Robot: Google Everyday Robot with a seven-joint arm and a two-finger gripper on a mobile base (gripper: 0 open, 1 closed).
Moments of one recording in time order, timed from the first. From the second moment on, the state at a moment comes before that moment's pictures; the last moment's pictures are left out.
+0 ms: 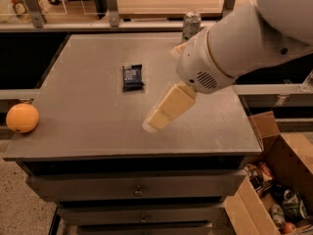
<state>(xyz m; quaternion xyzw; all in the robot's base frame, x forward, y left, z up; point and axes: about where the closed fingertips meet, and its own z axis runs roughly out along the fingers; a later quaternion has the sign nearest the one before) 0.463 -0.020 0.951 -0.57 0.73 0.13 0.35</state>
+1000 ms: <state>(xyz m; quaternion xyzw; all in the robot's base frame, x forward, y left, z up) 0.468 0.111 0.927 -0.58 0.71 0.17 0.35</state>
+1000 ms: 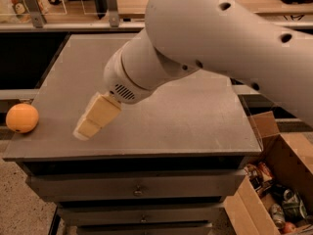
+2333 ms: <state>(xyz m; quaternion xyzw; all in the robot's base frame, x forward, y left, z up) 0.535 0.169 0.900 -0.62 0.69 0.09 0.37</state>
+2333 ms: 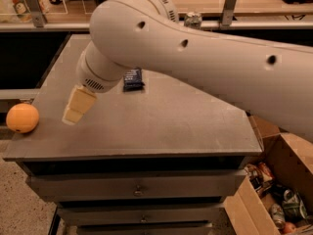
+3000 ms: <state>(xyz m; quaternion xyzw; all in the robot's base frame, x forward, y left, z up) 0.557 0.194 0.882 -0.63 0.67 0.12 0.37</state>
